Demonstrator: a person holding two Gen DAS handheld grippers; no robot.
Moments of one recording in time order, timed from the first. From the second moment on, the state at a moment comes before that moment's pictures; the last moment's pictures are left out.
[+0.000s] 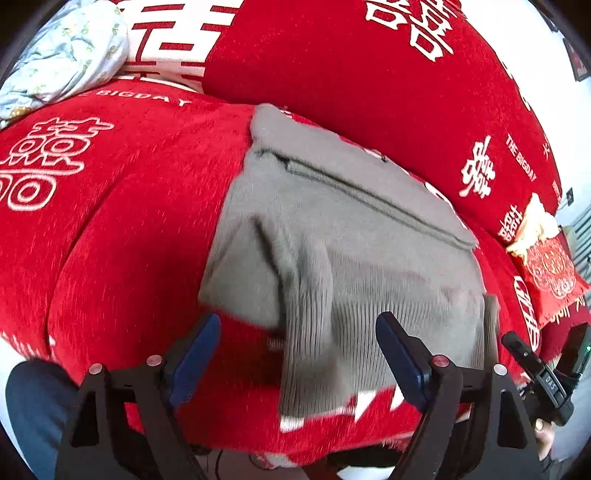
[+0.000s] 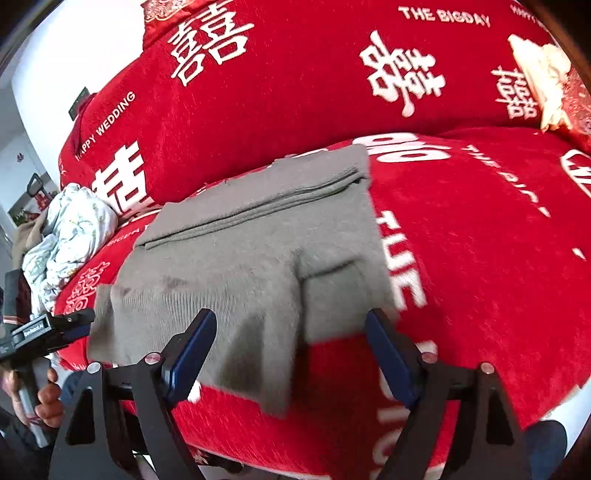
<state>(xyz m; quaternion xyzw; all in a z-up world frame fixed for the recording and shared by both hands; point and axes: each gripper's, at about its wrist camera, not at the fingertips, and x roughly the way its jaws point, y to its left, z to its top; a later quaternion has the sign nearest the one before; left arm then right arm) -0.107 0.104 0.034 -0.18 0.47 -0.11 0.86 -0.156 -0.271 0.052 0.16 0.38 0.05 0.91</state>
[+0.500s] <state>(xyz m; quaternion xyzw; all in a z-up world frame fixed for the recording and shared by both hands) -0.117 0.061 0.032 -0.12 0.47 -0.12 0.86 -0.143 -0.249 0.028 0.17 0.41 0.08 0.89</state>
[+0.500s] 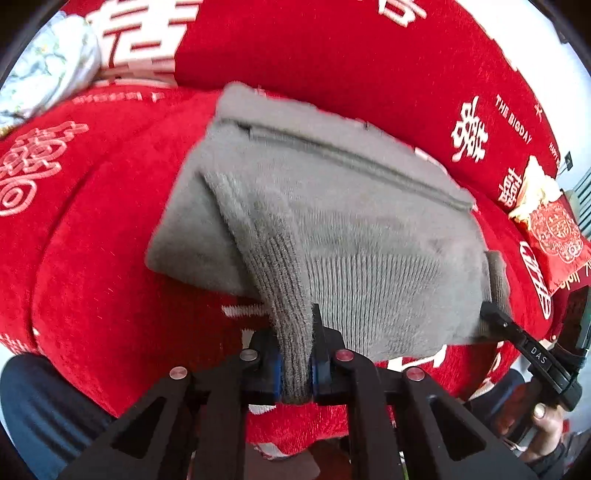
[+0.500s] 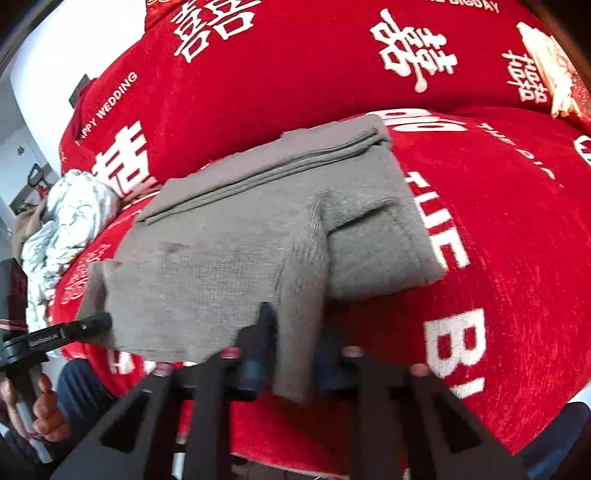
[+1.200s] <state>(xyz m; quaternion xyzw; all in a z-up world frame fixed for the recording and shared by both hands) -0.086 0.080 0.110 -0.17 0.38 -0.12 0.90 -0.126 -0.262 0.115 0.21 0.31 0.11 0.92</state>
